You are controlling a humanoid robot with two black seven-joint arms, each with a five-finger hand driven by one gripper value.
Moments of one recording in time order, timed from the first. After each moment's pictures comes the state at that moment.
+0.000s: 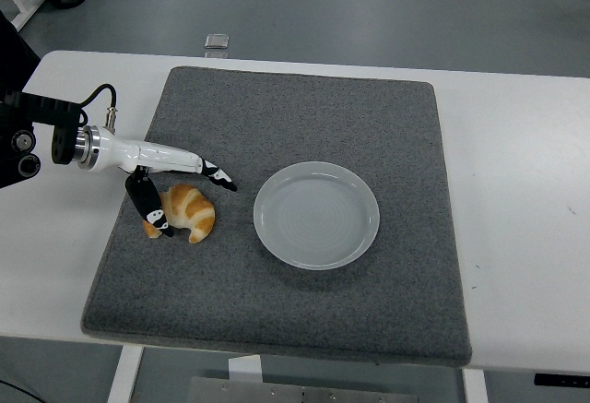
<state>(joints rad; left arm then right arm) -1.13 0.83 0.02 -1.28 1.31 -0.35 -0.42 0.02 0.00 -0.10 0.14 0.06 0.03 -0.02</state>
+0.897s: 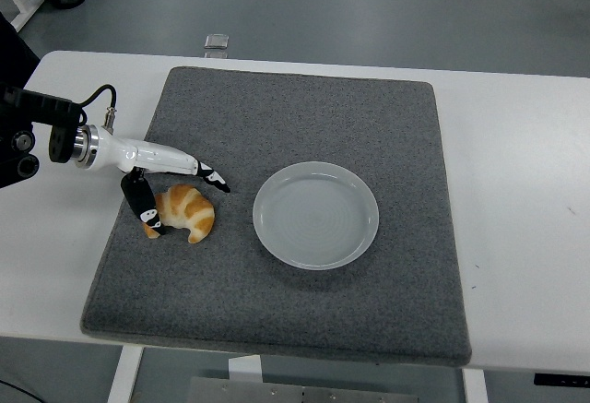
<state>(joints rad) -1.14 0.84 0.02 -1.27 1.40 -0.35 -0.42 0.02 0.00 -0.10 0.14 0.06 0.03 -0.02</state>
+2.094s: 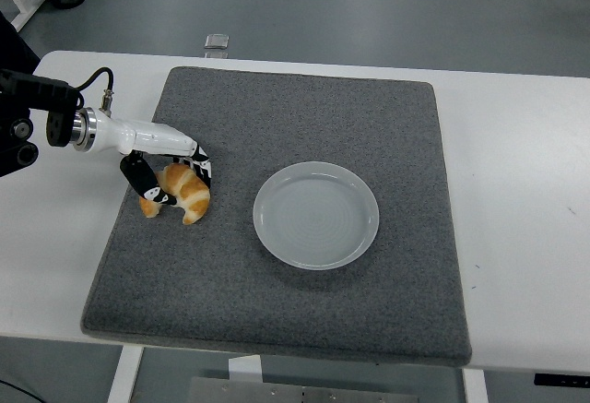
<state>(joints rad) -1.15 0.83 -0.02 -1.24 1.46 -0.31 -0.42 0.02 0.00 -0.10 0.14 0.06 0.03 -0.02</state>
